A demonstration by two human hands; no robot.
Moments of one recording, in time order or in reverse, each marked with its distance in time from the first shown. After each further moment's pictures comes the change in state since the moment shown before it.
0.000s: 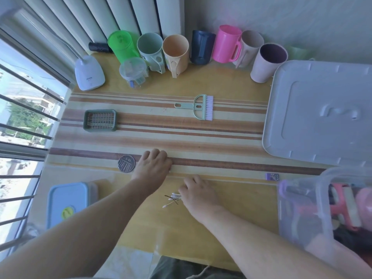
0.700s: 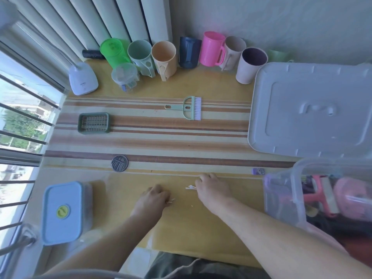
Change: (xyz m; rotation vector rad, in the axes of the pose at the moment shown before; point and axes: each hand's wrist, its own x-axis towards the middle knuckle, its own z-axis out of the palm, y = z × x) left_hand -0.072 0.069 0.030 -0.344 -0.186 -0.139; right_hand -0.038 0.049 -0.033 -0.065 -0.149 0.149
